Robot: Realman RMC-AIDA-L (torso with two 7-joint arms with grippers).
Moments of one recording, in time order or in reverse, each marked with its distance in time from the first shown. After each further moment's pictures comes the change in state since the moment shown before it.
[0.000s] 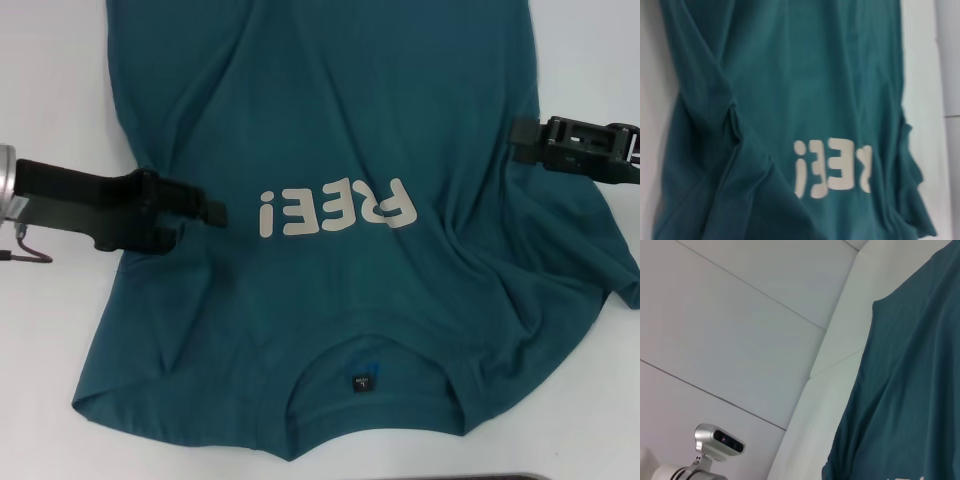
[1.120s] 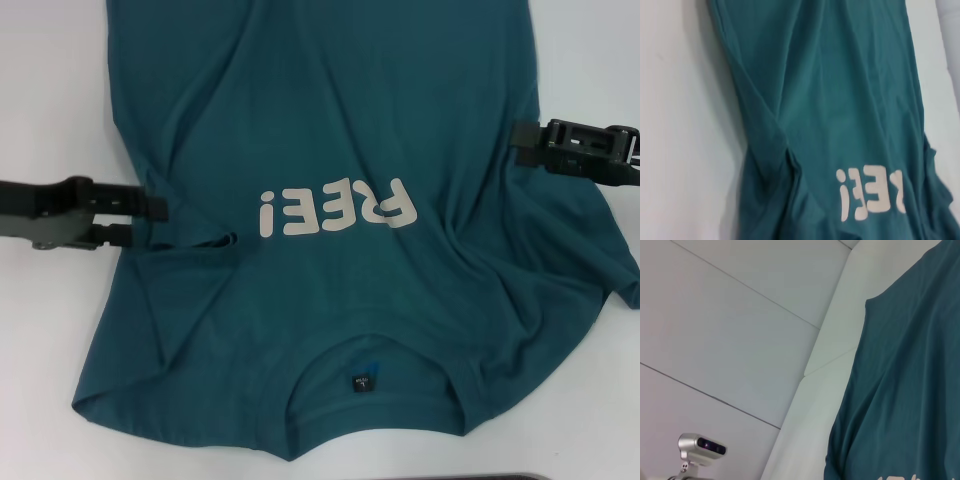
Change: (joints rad) left arm 0.125 0.052 0.057 -0.050 -0.100 -0.058 0.124; right arm 0.001 -0.003 -0.002 0.000 -0.011 0.011 0.006
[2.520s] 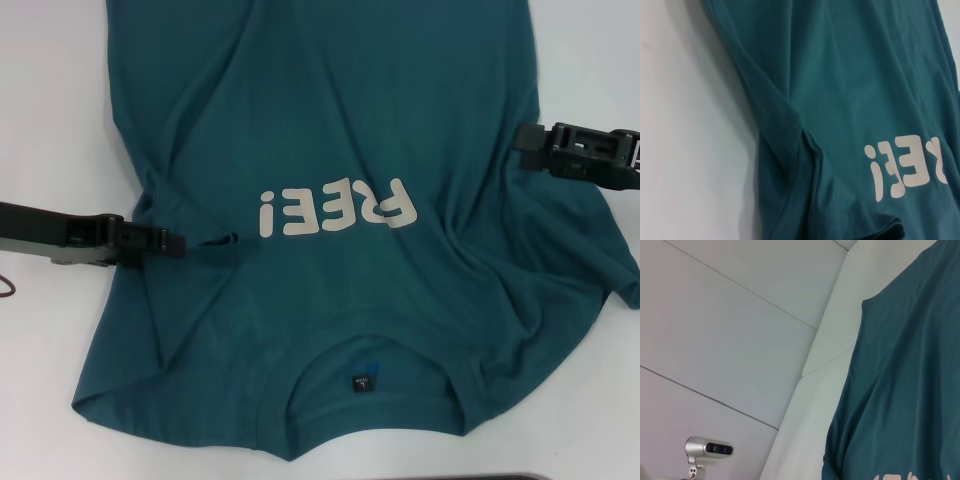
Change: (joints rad) left arm 0.002 -0.035 0.114 -0.008 0.054 -0.090 0.094; right arm -0.010 -0.001 0.002 0.000 0.000 -0.002 0.000
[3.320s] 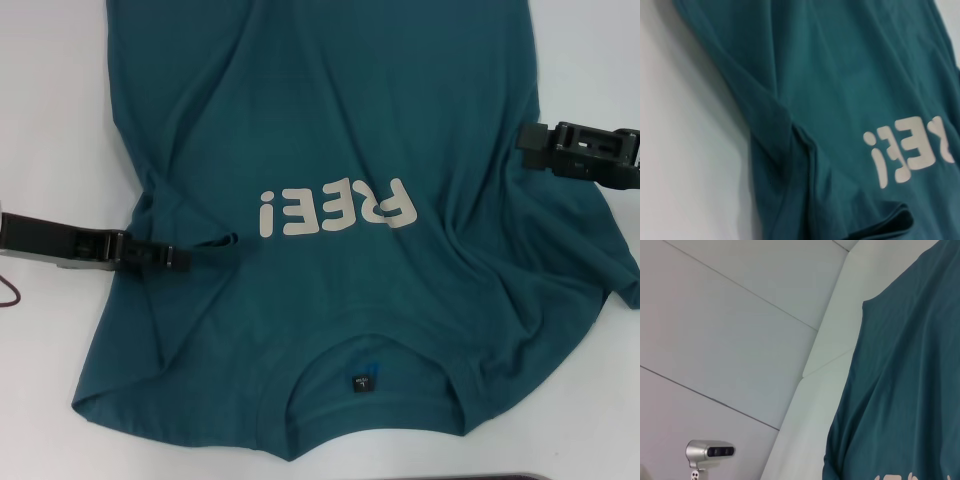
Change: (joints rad) left arm 0.009 -0.017 0.027 -0.012 0.016 -0.015 0.086; right arm -0.001 -0.003 0.004 0.000 0.000 -0.006 0.000
